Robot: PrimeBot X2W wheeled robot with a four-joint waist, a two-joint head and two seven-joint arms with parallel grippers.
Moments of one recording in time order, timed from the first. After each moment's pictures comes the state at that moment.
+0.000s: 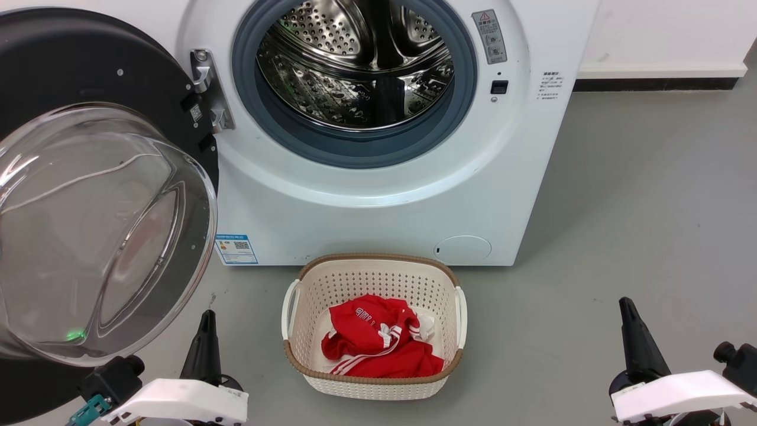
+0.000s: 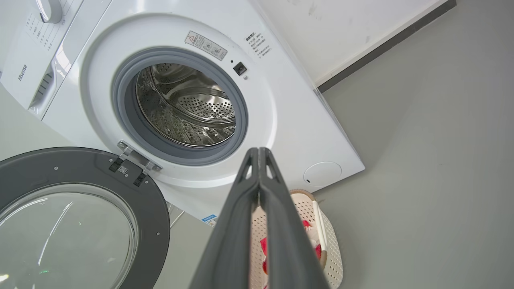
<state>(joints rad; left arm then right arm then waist) 0.01 0.05 0.03 0.15 -0.70 -0.04 -0.10 0.02 -0.07 -0.03 0.16 0.73 0.13 -0.11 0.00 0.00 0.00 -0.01</state>
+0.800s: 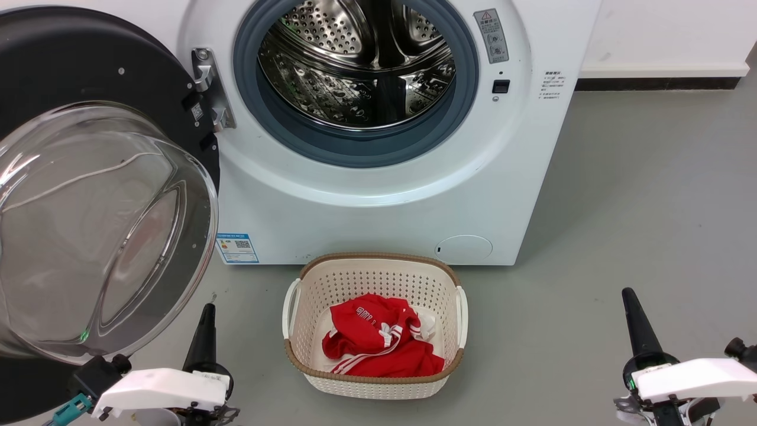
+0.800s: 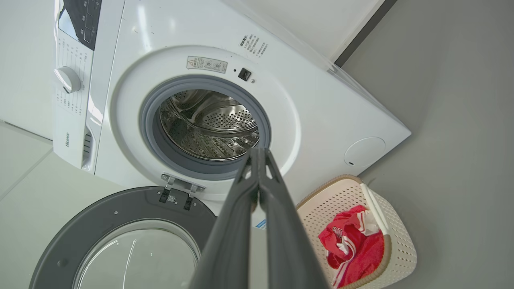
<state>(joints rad) -0.03 0.05 0.07 0.18 -1.04 -0.07 -0.02 -0.02 -0.07 -0.04 0.19 1.08 0.13 -0.04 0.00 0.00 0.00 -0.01</state>
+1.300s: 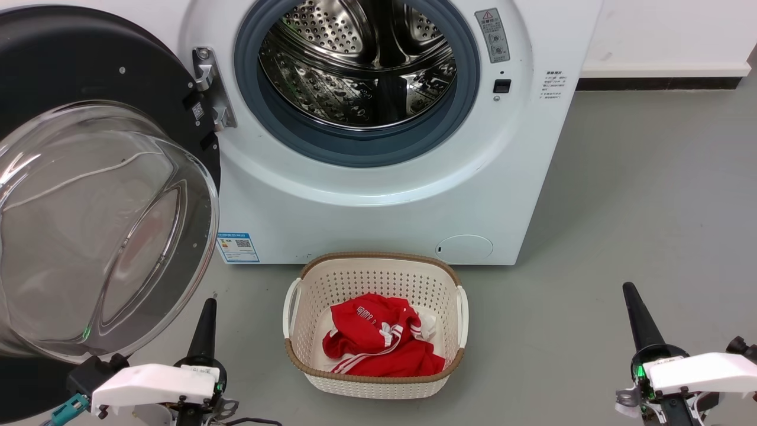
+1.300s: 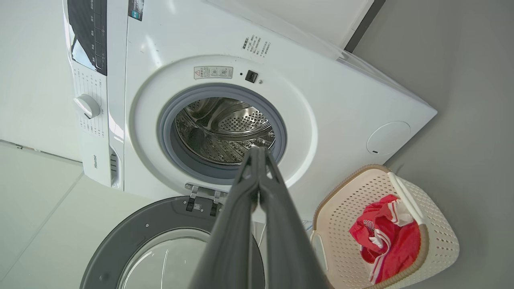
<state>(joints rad) -0.05 0.05 0.08 0.20 -1.20 -0.09 0.02 -0.04 -0.07 -0.05 0.21 1.23 0.13 -0.01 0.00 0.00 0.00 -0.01</state>
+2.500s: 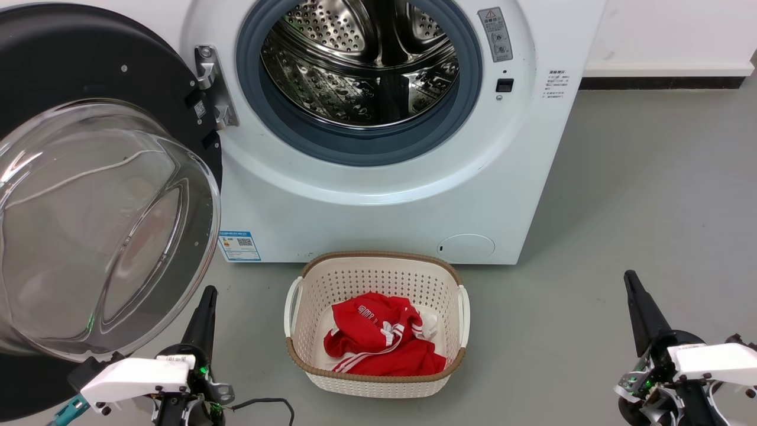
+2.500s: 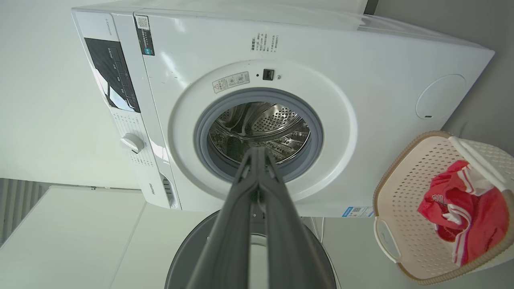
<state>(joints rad) -0.09 0.05 0.11 0.24 -1.52 -0.12 0.09 -0.08 -0.07 -0.08 0.23 1.54 0.13 0.07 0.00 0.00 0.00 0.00</state>
